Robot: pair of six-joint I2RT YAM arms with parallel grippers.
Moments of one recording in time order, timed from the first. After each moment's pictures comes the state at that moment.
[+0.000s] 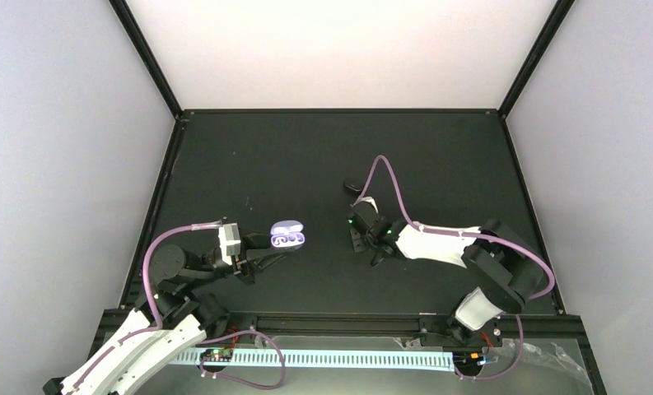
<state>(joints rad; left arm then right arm) -0.74 0.27 0.49 0.01 0.48 -0.21 0.87 1.57 0.74 -0.20 0.28 0.55</state>
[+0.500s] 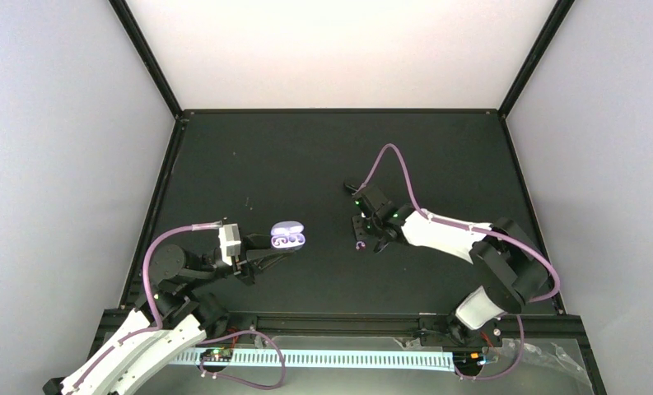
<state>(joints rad) -0.74 0.27 0.49 0.01 0.49 -0.21 0.77 1.55 0.84 -0.30 0.10 0.48</state>
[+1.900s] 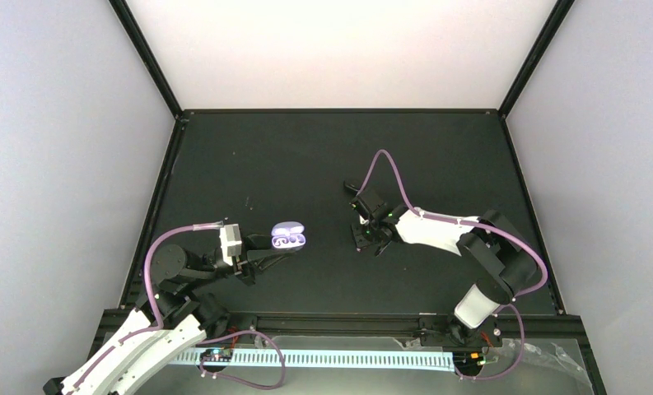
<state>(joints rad) -0.74 0.27 0.48 0.01 0.49 -0.21 0.76 1.63 0.86 -0.36 0.00 0.45</state>
